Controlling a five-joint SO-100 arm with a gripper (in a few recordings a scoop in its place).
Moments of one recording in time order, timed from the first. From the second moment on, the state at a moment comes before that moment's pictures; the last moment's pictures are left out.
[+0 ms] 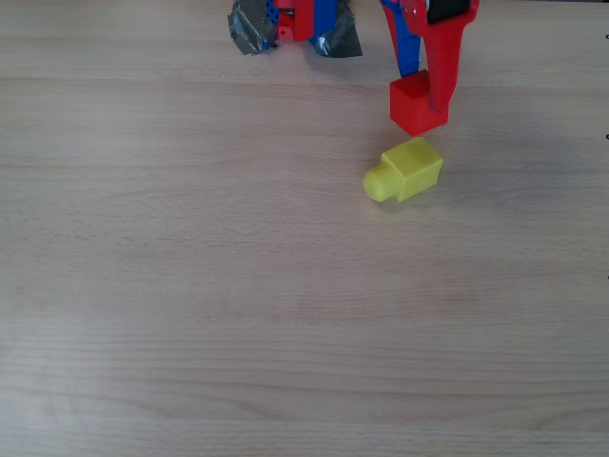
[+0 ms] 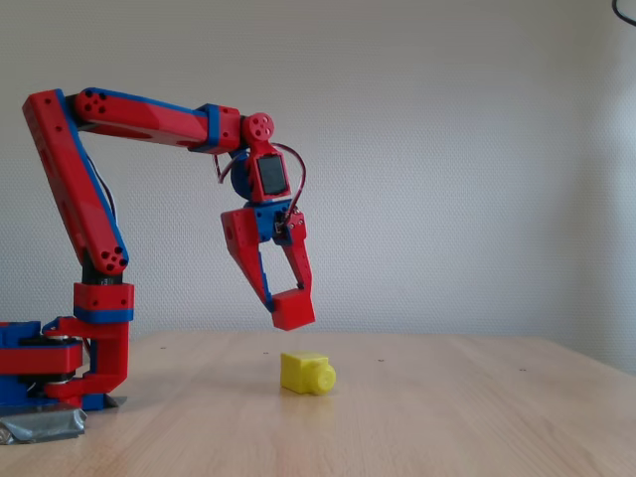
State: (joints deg) arm -30.1 112.9 113.5 70.0 5.3
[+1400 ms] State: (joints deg) arm -30.4 105.6 117.0 60.8 6.5
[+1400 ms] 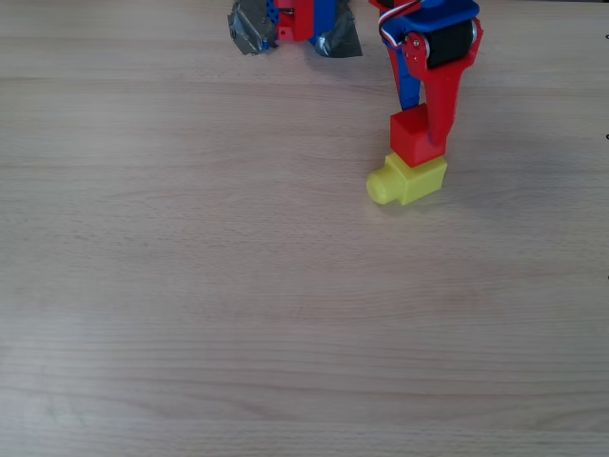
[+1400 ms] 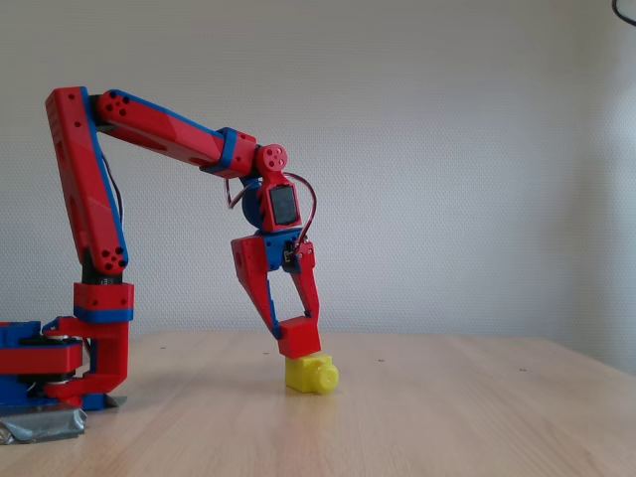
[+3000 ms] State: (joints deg) arm -28.5 106.0 108.2 69.4 4.7
